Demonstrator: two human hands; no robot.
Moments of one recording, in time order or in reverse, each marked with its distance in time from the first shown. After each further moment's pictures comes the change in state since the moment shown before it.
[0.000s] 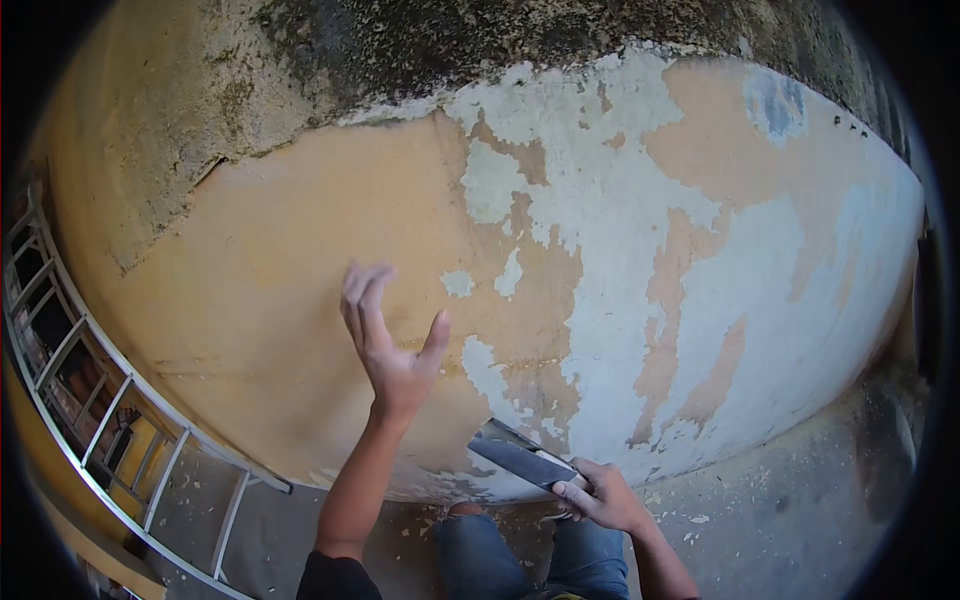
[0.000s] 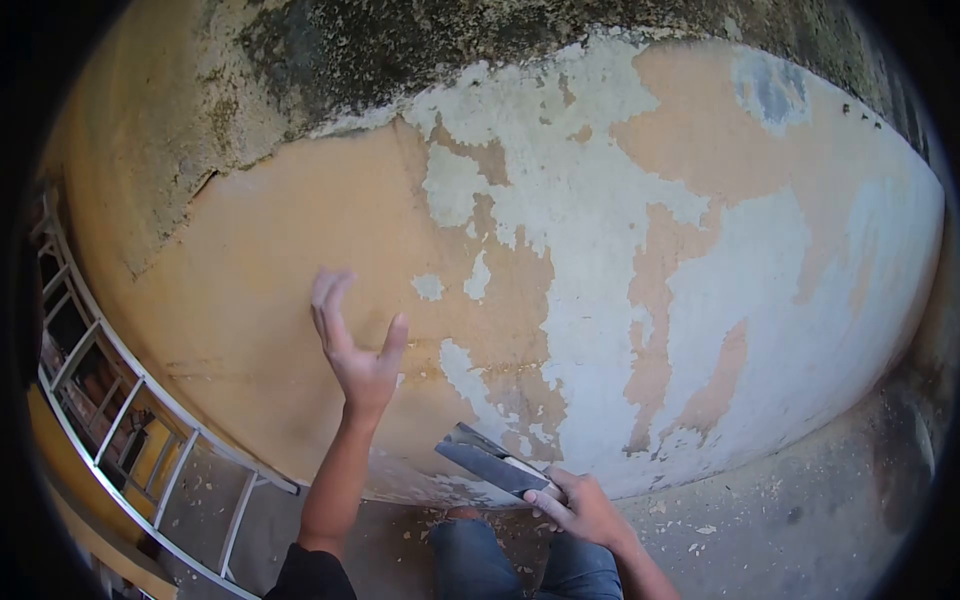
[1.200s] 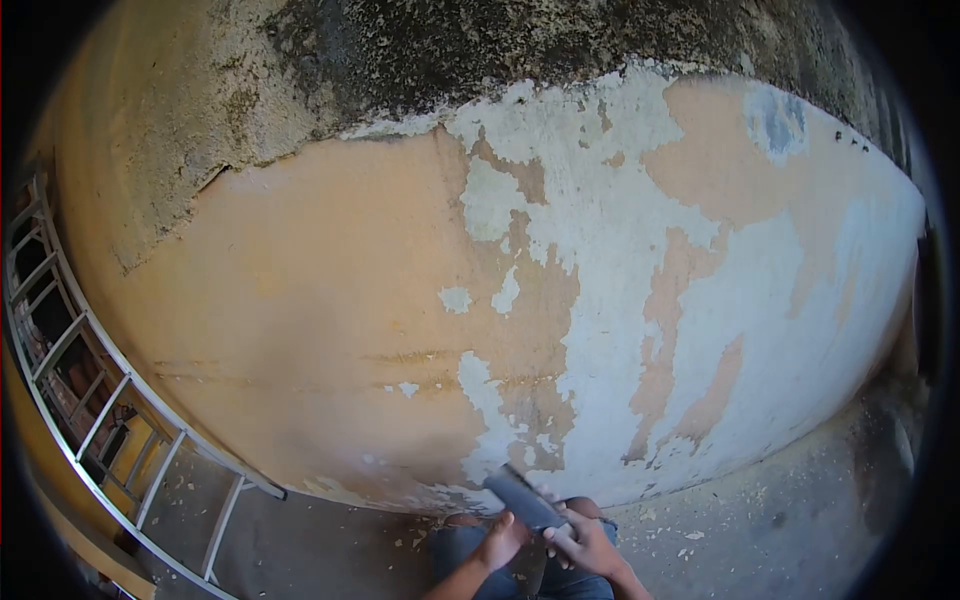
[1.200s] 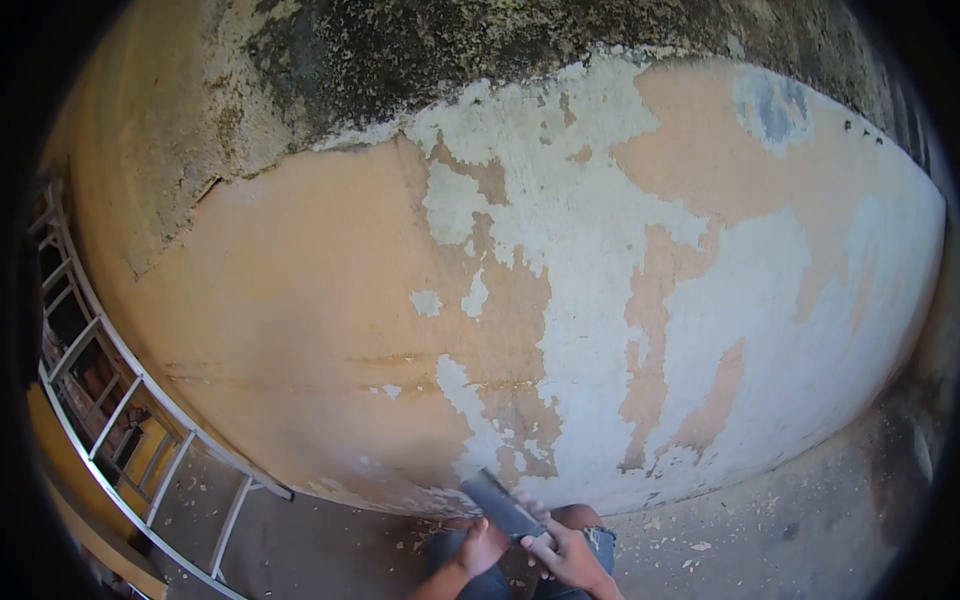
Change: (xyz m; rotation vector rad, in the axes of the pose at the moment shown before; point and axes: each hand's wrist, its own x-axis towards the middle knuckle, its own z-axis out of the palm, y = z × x) left_hand -0.304 0.108 0.004 -1.673 -0.451 -1.435; right_hand -0.032 0.058 0.037 0.348 0.090 0.197
